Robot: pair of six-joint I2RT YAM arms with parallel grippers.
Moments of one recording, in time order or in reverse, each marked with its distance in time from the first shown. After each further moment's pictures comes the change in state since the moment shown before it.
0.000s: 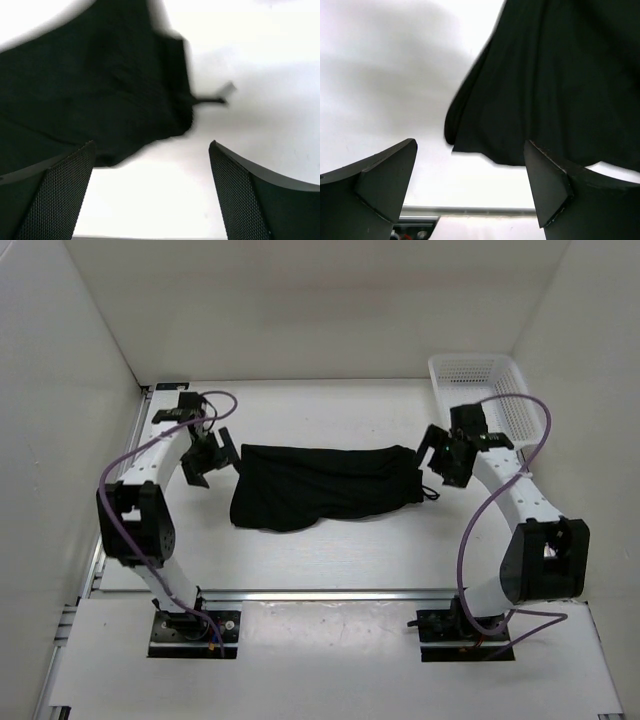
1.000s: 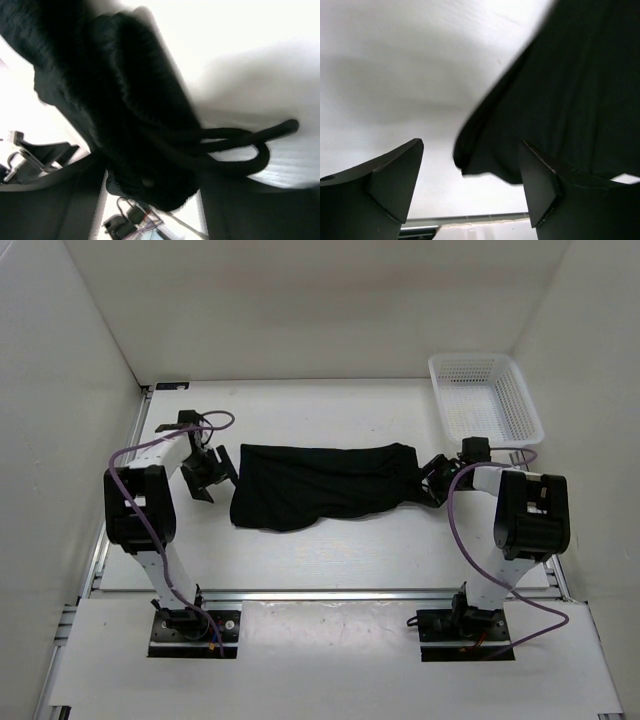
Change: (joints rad) left arm 0.053 0.028 -0.185 0.116 0.082 0.021; right arm -0.223 0.259 -0.325 0.444 -0.565 0.303
